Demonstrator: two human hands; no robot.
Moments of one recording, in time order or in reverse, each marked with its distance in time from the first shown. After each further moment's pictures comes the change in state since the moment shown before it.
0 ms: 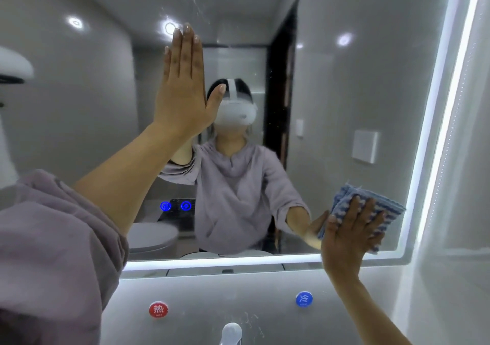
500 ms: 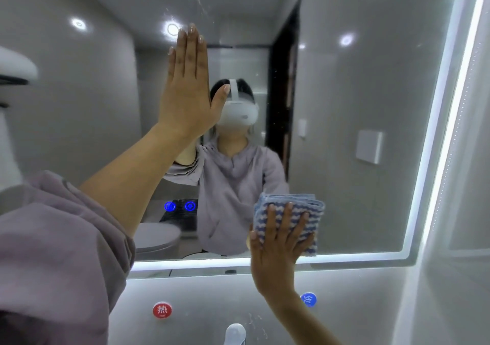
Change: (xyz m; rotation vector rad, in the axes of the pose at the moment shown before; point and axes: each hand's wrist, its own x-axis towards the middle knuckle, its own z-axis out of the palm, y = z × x) left_hand 0.000 0.000 -0.001 0.000 -0.003 -0.005; right_hand -0.082 -0.095 0.035 0.042 -0.079 -0.307
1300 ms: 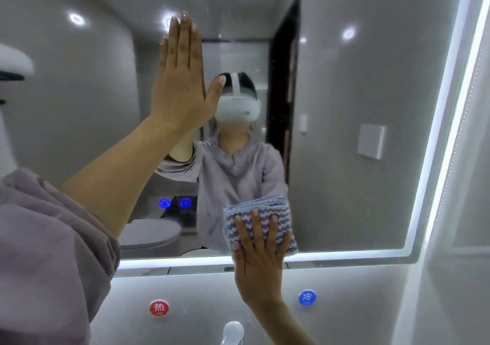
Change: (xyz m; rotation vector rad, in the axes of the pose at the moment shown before) left_hand 0.001 -0.002 0.003 0.006 0.021 0.010; right_hand -0.020 -0.012 0.009 -0.017 -0.030 -0.195
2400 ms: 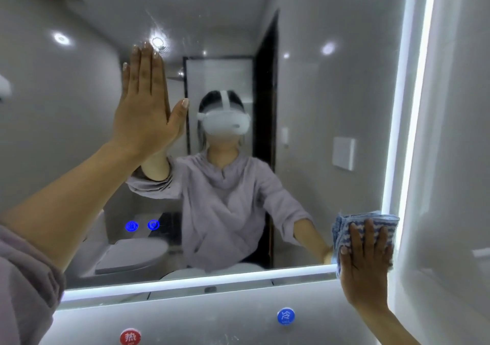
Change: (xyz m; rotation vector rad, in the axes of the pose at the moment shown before) left_hand -0.001 0.003 0.004 -0.009 0.035 0.016; right_hand -0.004 0.233 -0.078 -0.098 -0.023 0.212
